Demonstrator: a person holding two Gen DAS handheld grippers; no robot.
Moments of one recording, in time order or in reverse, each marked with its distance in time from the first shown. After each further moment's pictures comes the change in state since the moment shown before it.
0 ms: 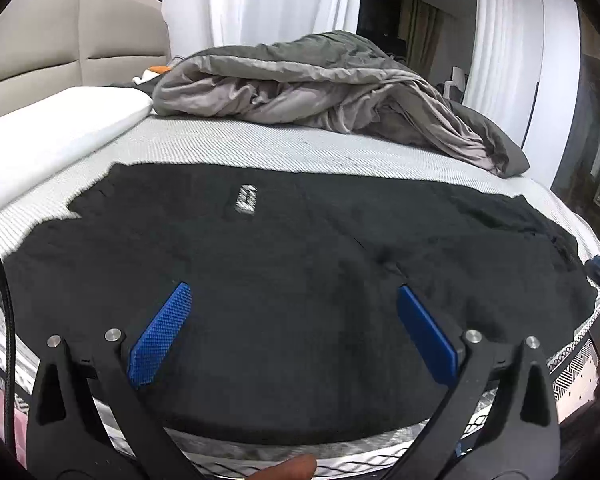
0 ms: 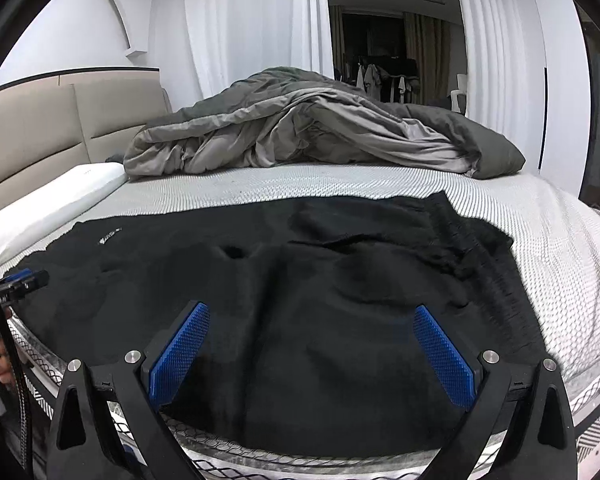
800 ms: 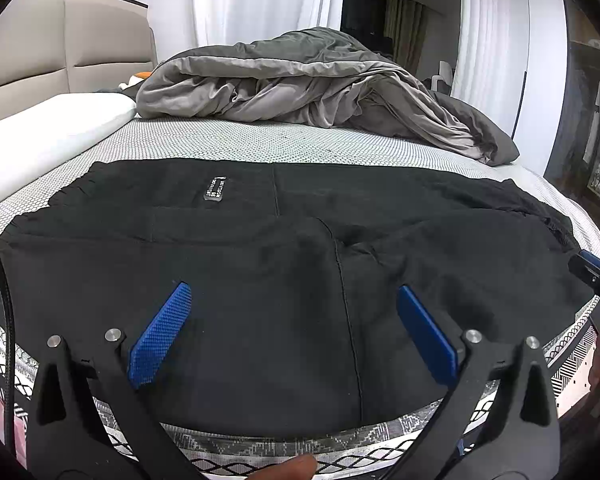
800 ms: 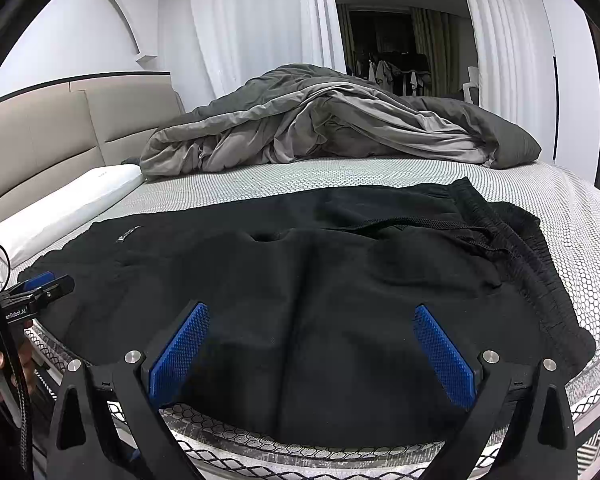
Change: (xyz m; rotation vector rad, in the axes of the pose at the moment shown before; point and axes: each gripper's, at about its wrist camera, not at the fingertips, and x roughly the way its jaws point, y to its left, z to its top) left arm 0.009 -0.041 -0.025 0.038 -0.009 -0.028; right arm 0.006 0.025 -0.014 0.030 0.009 0.071
